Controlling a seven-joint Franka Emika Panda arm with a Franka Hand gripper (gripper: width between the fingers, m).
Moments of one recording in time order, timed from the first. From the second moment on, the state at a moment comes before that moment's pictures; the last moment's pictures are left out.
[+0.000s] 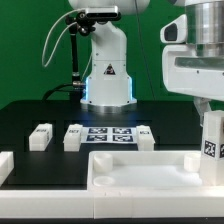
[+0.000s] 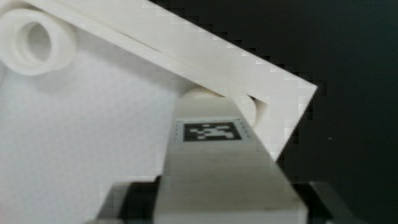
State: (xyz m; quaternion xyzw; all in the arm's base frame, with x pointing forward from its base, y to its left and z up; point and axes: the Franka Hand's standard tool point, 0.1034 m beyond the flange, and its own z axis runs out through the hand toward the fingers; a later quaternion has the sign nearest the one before) arm 0.639 0.113 0.107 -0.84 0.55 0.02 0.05
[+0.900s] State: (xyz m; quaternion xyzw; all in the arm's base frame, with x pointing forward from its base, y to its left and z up) arm 0.641 0.120 0.106 -0.58 0.81 0.00 0.09
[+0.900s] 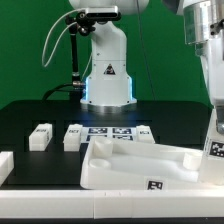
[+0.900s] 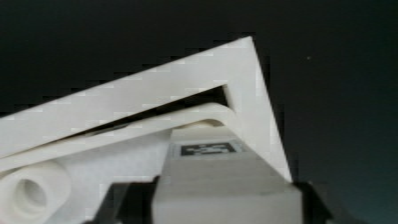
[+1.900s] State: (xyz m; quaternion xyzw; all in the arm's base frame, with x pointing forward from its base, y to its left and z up) arm 0.642 0.126 0.160 -0.65 0.75 0.00 0.12
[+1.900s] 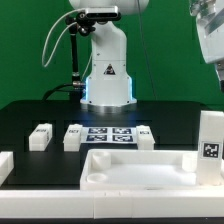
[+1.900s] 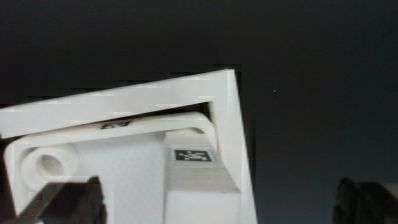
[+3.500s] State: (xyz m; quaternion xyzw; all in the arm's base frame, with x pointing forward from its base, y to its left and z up) arm 0.536 0.109 0.102 -0.98 0.21 -0.03 0.06
